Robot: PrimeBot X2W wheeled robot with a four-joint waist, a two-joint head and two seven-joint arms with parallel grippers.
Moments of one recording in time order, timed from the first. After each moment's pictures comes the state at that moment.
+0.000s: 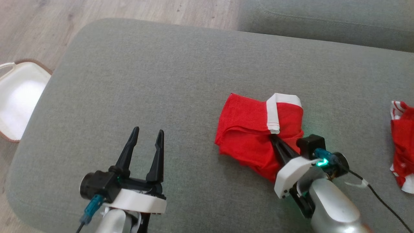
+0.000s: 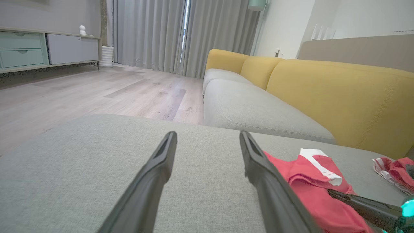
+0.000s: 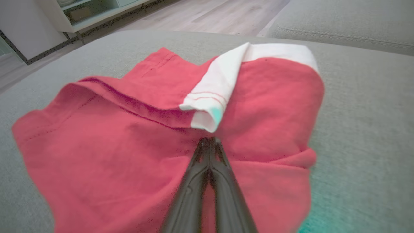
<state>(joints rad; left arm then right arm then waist) -0.10 0.05 -0.25 0.22 -0.26 -0.13 -0.26 -0.35 -0.05 0.31 0.76 0.16 0.13 -0.14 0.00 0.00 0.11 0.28</state>
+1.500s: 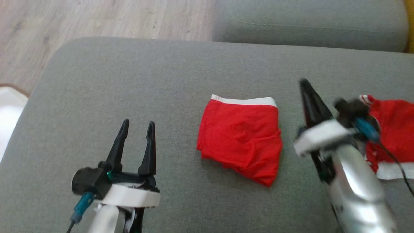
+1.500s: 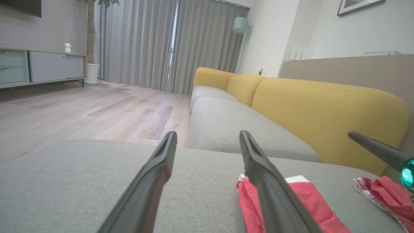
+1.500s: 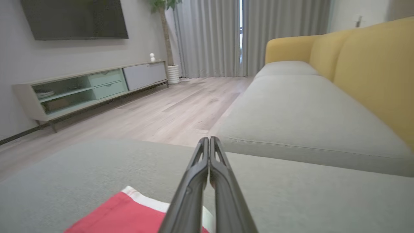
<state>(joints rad) -0.12 0.05 -0.21 0.19 -0.27 -0.13 -0.26 -0.45 -0.07 0.16 0.62 0.16 0.13 -0.25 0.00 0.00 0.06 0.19</state>
